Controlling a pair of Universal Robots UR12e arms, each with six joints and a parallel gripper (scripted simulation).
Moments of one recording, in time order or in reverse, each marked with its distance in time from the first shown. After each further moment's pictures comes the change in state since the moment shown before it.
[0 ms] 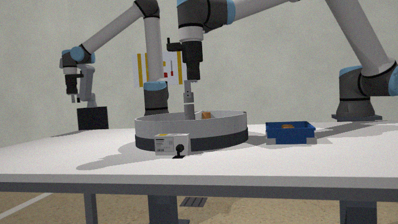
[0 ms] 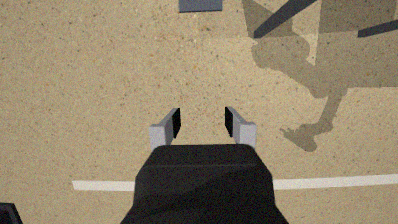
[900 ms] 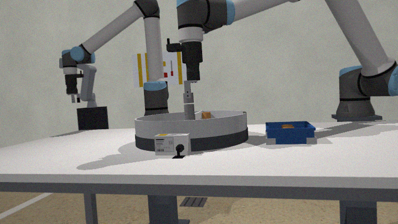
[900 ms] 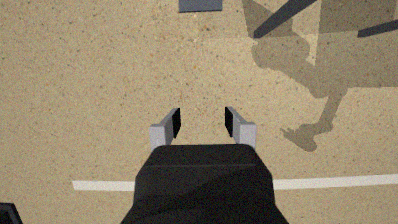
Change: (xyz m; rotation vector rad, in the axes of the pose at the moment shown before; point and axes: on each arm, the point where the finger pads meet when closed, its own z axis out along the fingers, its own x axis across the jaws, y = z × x) left arm 0.004 -0.001 0.001 -0.002 0.001 0.001; right arm 0.000 0.000 0.000 0.000 0.000 0.000
